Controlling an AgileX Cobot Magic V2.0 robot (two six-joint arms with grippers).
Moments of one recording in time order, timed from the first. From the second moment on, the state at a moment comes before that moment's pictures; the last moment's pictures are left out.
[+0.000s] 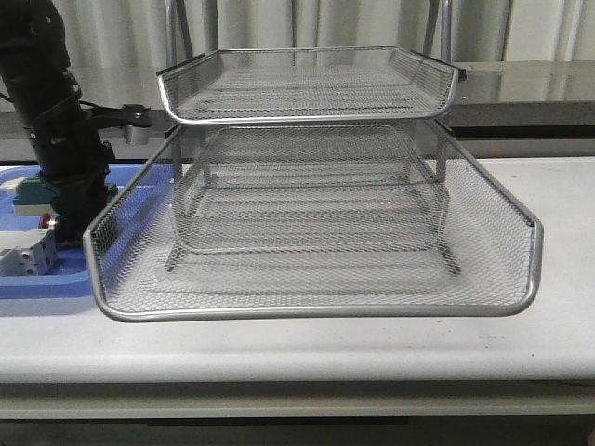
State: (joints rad) left arm -0.11 2.34 -1.95 -0.11 1.10 1.07; right arm 0.07 0.42 -0.72 -0.02 1.00 -0.06
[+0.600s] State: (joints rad) left arm -0.03 2.11 -1.95 -0.11 1.21 1.03; right arm 0.07 0.42 -0.72 -0.02 1.00 -0.06
